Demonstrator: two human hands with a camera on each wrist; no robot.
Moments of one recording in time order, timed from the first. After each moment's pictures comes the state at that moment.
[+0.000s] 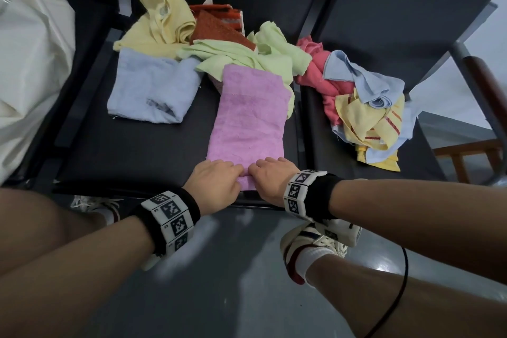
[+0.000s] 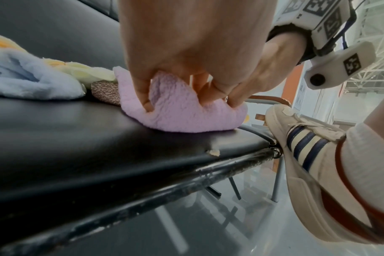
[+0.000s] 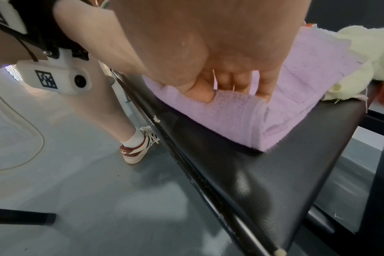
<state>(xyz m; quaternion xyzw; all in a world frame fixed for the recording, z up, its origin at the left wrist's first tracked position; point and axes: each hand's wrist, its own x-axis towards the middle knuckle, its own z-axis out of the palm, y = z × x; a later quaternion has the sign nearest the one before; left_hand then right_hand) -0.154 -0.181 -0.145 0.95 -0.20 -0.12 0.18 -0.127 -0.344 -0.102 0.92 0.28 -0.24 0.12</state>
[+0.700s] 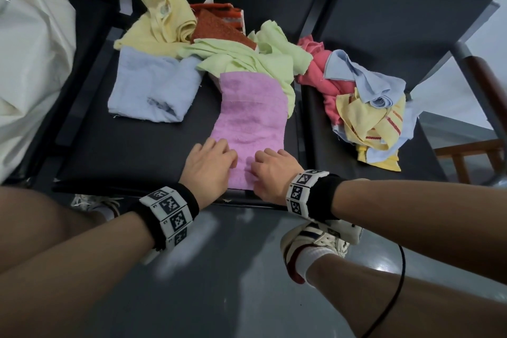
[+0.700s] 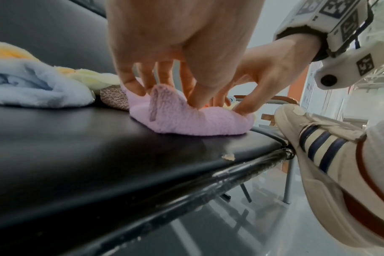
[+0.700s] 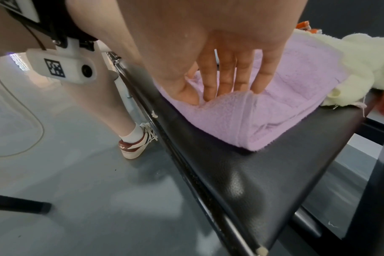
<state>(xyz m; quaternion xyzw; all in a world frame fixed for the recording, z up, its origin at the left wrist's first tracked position) -0.145 -0.174 -0.153 0.97 -0.15 0.01 0.20 -0.128 -0.347 -0.099 0.93 0.32 -0.15 0.10</state>
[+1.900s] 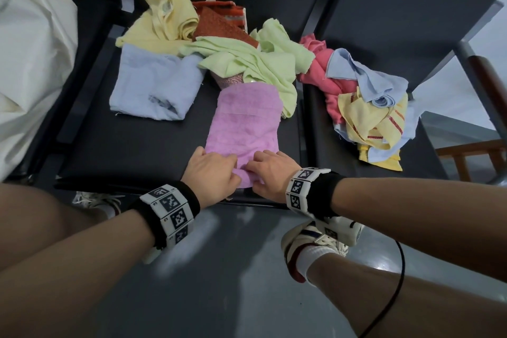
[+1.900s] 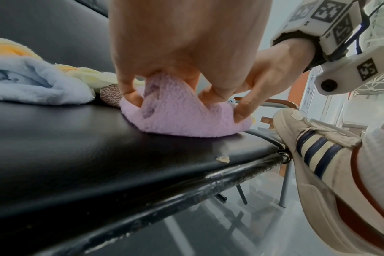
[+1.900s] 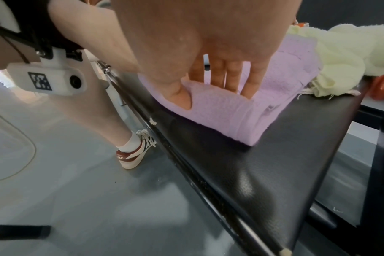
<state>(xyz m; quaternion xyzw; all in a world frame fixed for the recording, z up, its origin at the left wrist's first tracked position) -0.147 -0.179 -0.149 0.98 -0.15 -0.08 0.13 -0.124 -0.344 -0.098 0.92 0.30 -0.23 0.06</state>
